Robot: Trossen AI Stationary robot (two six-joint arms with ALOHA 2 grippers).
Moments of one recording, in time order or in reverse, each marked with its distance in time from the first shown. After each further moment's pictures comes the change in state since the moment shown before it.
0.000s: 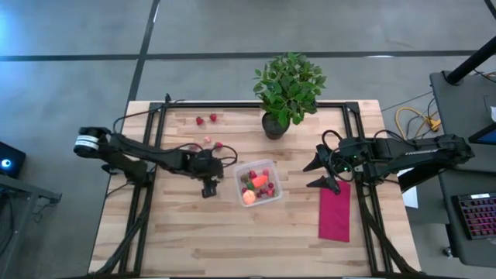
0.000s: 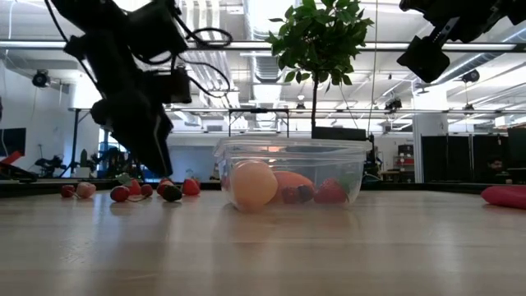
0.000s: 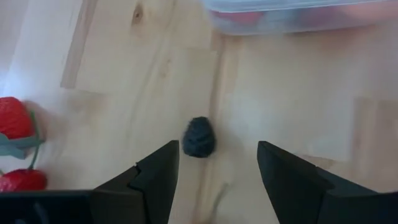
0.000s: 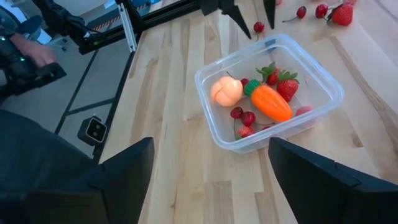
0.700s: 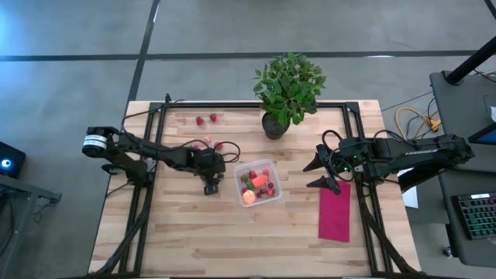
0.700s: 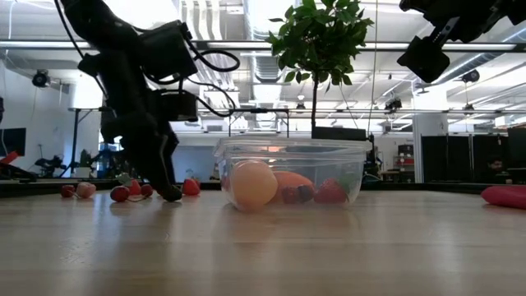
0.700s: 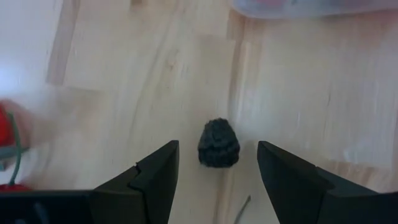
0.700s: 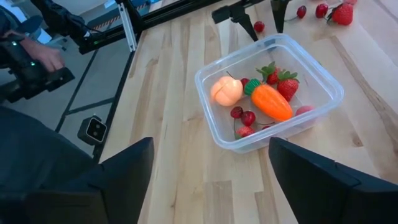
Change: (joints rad) left arm 0.074 0.081 -0.010 0.061 0.059 0.062; right arm 0.000 0.000 0.000 -0.001 0.000 0.000
